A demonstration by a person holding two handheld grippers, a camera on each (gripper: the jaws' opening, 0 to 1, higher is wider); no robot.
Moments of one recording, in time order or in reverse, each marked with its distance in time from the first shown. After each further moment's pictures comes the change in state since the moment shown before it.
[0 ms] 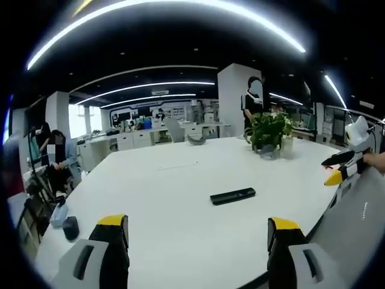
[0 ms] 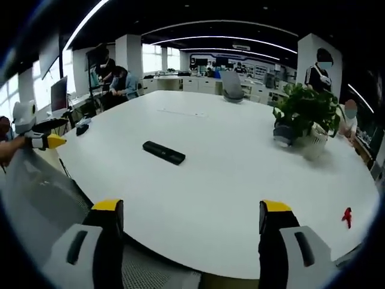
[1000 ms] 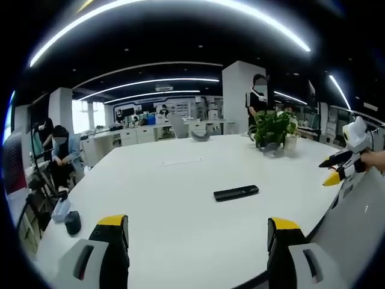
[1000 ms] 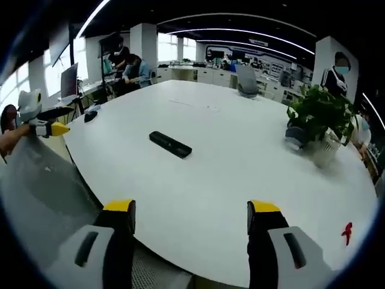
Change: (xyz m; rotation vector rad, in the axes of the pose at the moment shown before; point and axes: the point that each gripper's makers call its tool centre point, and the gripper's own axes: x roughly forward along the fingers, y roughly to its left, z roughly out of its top) left arm 0.000 0.007 -0.007 -0.021 0.029 0.026; right arm 0.013 -0.007 -0.001 -0.056 0.056 0.066
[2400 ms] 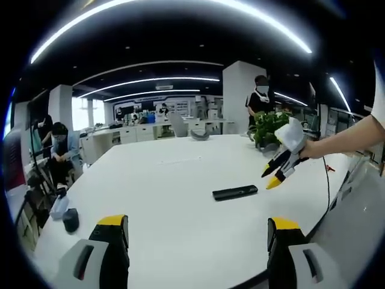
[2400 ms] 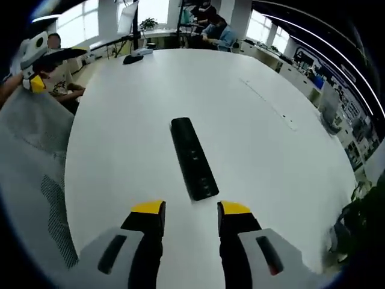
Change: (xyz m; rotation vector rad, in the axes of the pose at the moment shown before) left arm 0.000 -0.001 -0.002 -0.017 0.008 -0.007; right arm 0.179 0.031 0.052 -0.527 0.252 0.390
